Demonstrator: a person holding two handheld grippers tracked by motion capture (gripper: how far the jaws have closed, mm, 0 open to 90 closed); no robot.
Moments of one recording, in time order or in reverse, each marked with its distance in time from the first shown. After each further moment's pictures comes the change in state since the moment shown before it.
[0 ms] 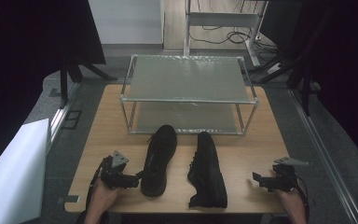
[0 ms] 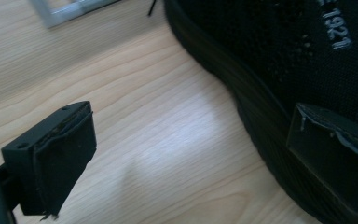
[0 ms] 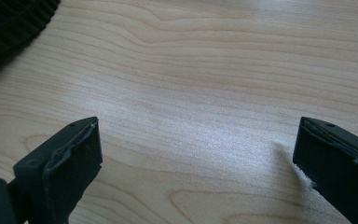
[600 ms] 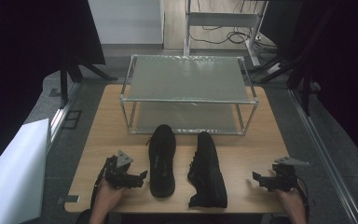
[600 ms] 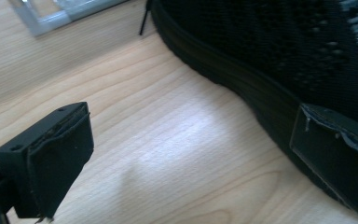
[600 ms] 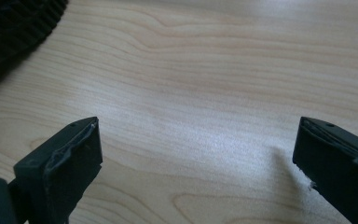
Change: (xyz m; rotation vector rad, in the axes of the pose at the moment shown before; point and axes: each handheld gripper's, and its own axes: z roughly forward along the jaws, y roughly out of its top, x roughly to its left) left arm -0.005 0.003 0.005 -0.006 0.029 -0.010; right arm 0.001 0.002 -0.002 -0.018 0.009 -0.006
